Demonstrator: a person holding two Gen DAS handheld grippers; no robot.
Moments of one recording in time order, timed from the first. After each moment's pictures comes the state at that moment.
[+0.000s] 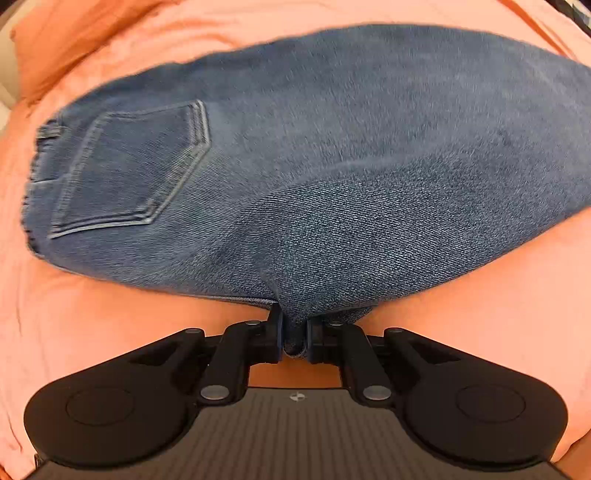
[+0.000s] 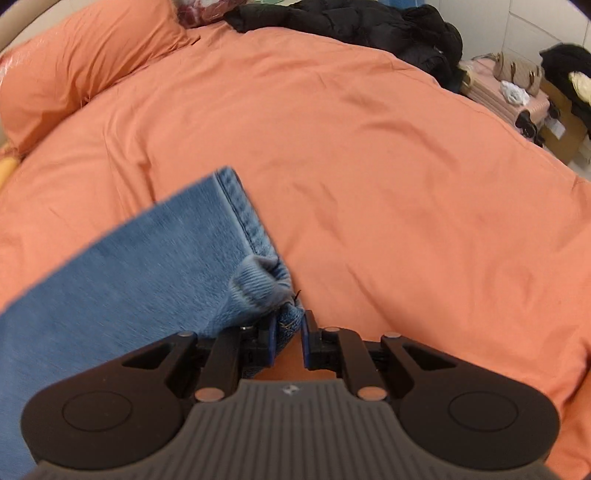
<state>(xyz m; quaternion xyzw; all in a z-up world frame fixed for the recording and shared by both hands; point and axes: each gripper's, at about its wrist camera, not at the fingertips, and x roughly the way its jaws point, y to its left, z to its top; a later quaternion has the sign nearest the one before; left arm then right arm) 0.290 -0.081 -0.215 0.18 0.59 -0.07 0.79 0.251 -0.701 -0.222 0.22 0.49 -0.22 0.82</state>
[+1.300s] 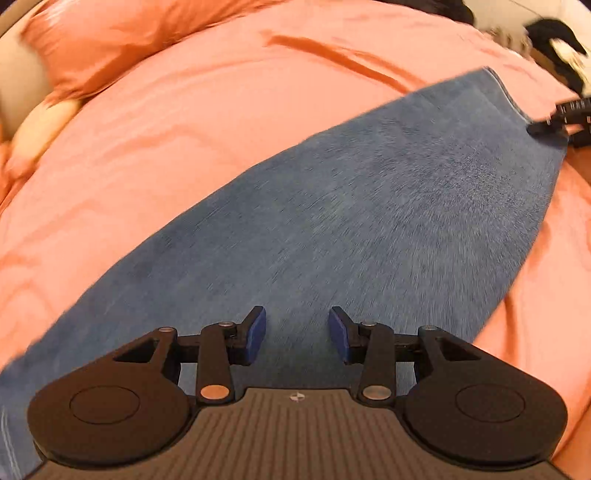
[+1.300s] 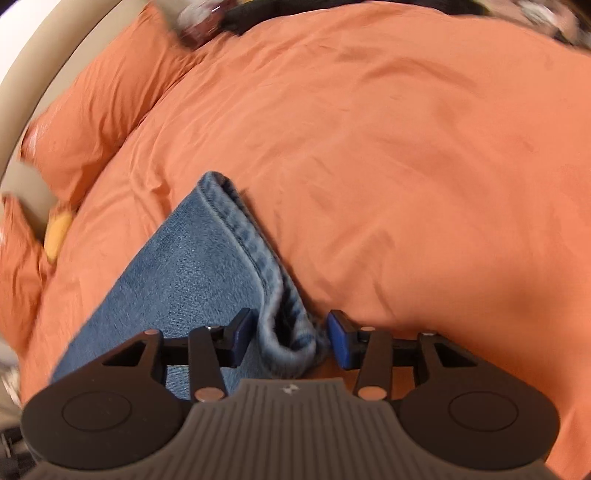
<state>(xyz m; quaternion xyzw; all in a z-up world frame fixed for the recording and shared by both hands) 0.346 -0.292 -0.201 0.29 0.47 -0.30 0.77 0.245 -0.759 -0.256 0.36 0.45 -0.10 0.81</state>
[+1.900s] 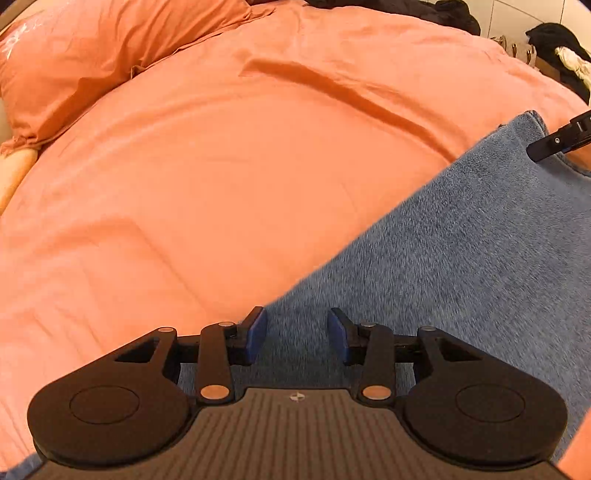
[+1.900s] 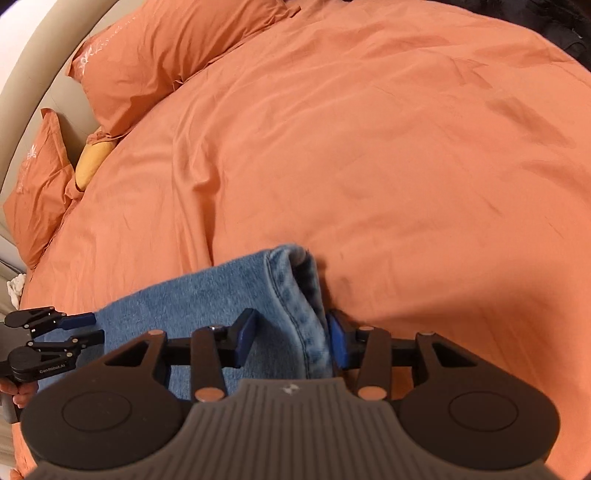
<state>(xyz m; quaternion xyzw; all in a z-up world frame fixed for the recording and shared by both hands) 0.429 -0.372 -0.239 0.29 0.44 -0.32 0.79 0.357 -0.779 -0.270 0.30 0.48 0.02 0.82</state>
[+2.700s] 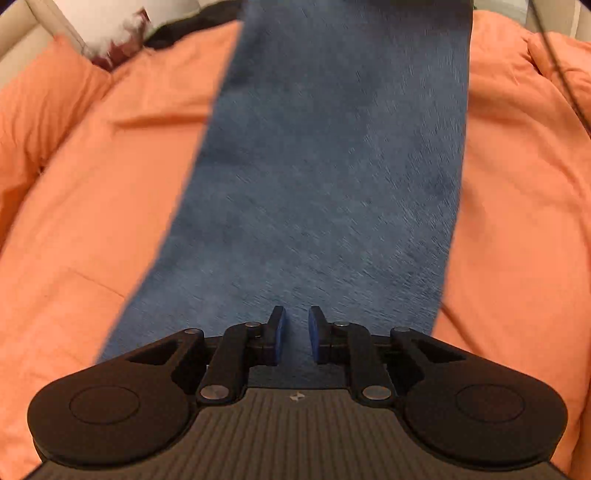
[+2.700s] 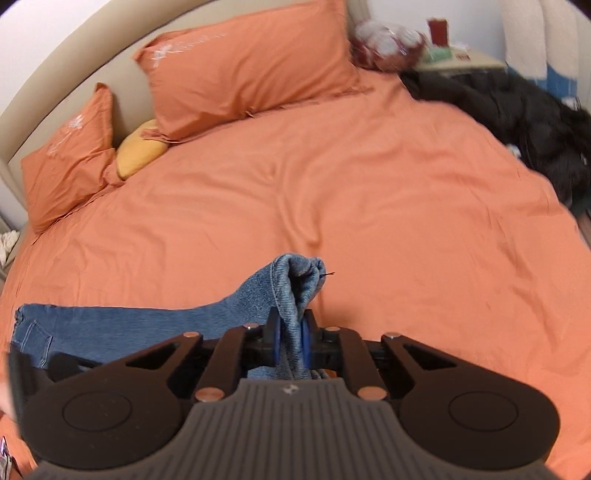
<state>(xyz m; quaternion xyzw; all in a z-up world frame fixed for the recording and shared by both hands) 0.295 -0.347 -0.231 0.41 0.37 -0.46 0.69 0.322 -0.691 -0.083 0.17 0.44 0.02 0.88</state>
